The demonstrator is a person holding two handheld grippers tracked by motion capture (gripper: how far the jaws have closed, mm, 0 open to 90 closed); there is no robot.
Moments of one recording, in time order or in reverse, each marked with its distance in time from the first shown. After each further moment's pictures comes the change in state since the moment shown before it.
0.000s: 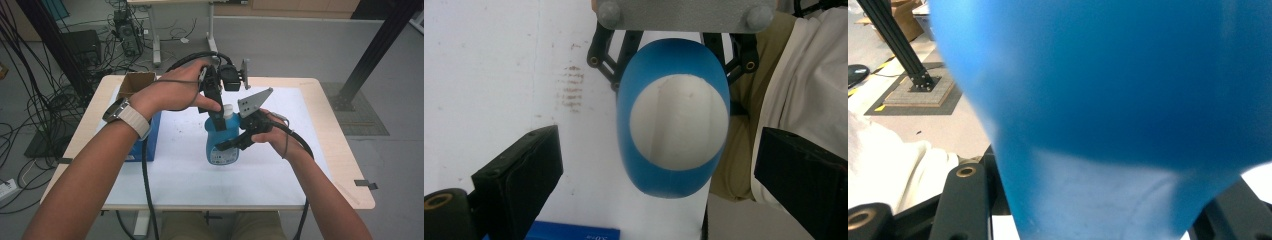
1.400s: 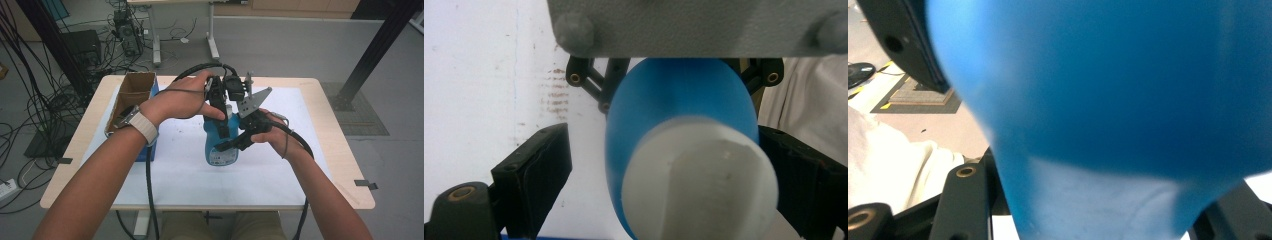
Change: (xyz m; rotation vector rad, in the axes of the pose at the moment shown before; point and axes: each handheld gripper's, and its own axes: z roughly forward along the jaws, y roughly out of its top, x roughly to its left) left arm -0.002 0.007 0.027 0.021 -0.033 0.025; right arm 0.004 0.005 0.001 0.006 0.024 0.002
